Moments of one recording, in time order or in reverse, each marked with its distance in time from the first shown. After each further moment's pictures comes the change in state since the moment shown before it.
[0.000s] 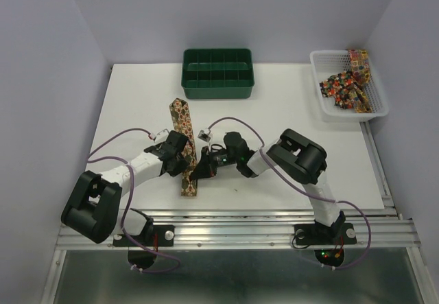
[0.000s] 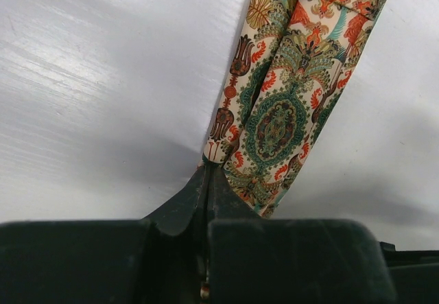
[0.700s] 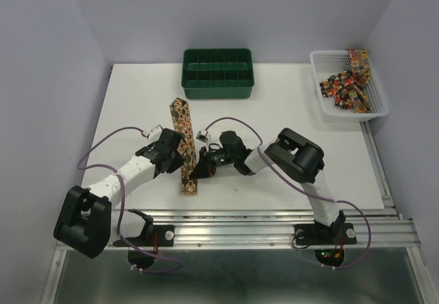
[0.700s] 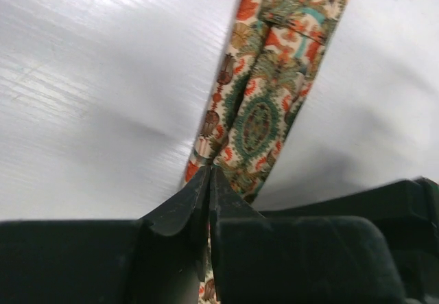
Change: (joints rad) left arm 0.034 -0.087 0.006 -0.037 -0.025 -0.007; right arm -0.007 0.040 0.052 -0.137 0.090 -0.116
